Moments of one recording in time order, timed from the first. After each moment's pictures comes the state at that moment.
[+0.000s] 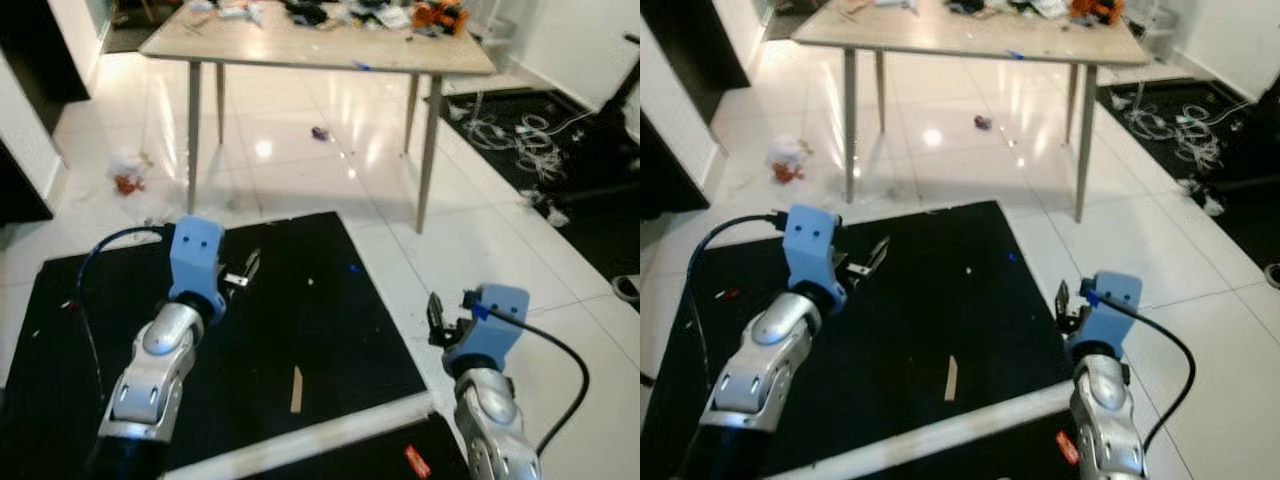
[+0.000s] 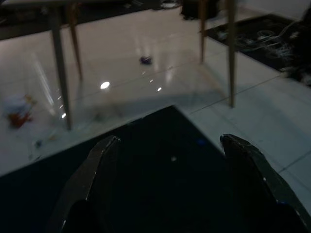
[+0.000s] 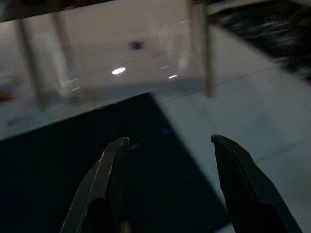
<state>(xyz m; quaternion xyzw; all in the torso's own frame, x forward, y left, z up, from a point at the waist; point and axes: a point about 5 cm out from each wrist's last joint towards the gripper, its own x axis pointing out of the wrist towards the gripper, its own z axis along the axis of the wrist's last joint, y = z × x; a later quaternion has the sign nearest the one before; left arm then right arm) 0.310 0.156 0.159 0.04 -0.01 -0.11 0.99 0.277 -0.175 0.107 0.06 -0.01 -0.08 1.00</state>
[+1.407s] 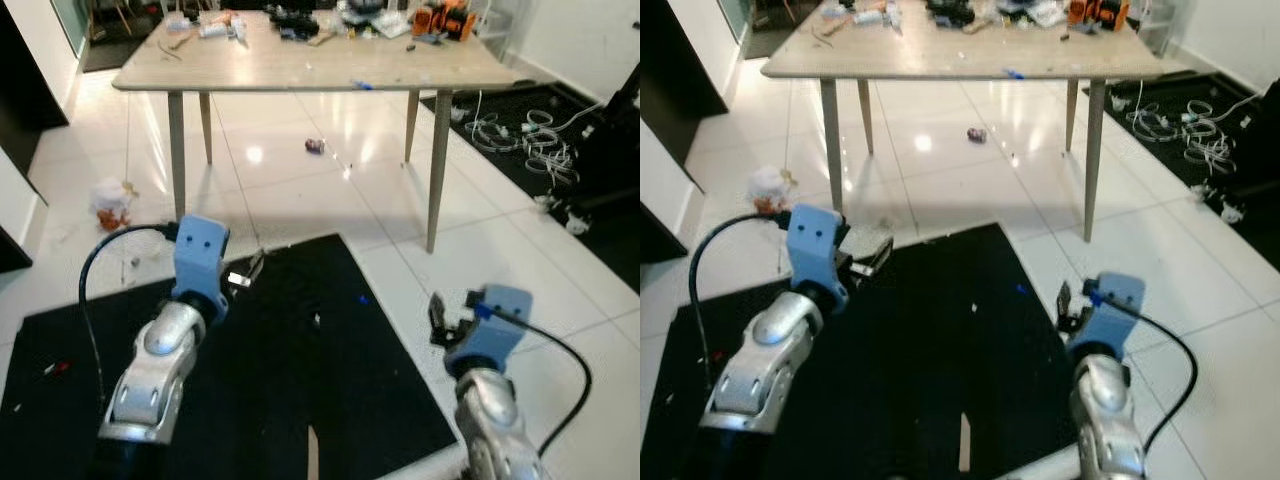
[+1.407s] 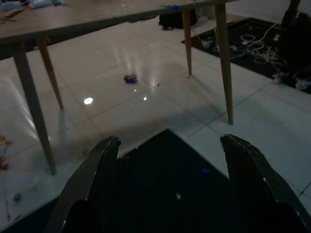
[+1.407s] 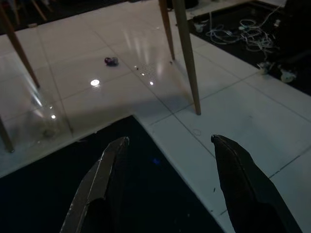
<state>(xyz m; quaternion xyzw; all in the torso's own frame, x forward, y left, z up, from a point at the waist) 0.309 0.151 0.162 0.05 -0.02 -0.13 0.99 0.275 -0.188 0.108 0.06 -0.01 -0.10 0.99</state>
